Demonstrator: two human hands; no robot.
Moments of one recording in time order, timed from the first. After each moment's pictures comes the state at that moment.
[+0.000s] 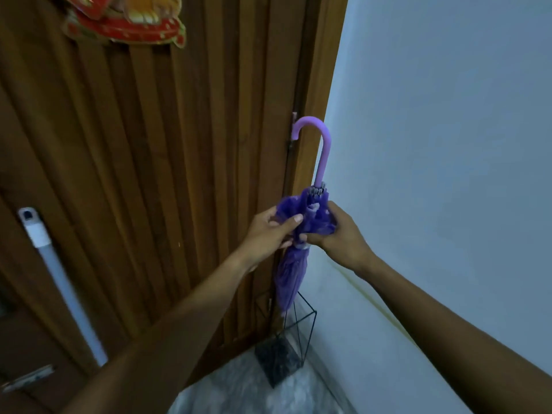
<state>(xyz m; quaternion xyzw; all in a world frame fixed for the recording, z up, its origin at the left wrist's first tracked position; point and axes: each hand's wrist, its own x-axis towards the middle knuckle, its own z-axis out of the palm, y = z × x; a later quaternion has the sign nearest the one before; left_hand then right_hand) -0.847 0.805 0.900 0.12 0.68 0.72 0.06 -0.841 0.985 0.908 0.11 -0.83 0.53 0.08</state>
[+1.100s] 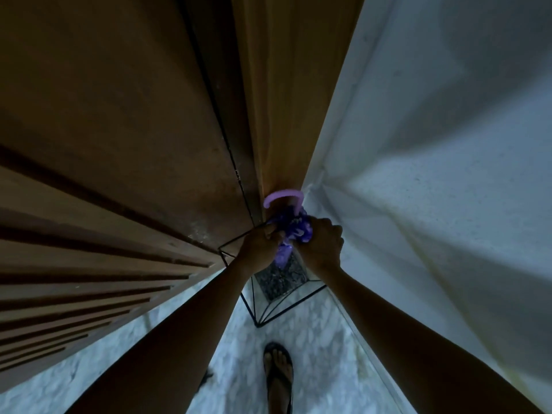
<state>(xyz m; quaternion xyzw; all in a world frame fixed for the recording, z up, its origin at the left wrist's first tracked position) -1.158 0.901 0.393 -0.15 0.82 0.47 0.28 -1.157 1.051 0.377 -0.12 -0.94 0.27 -0.19</state>
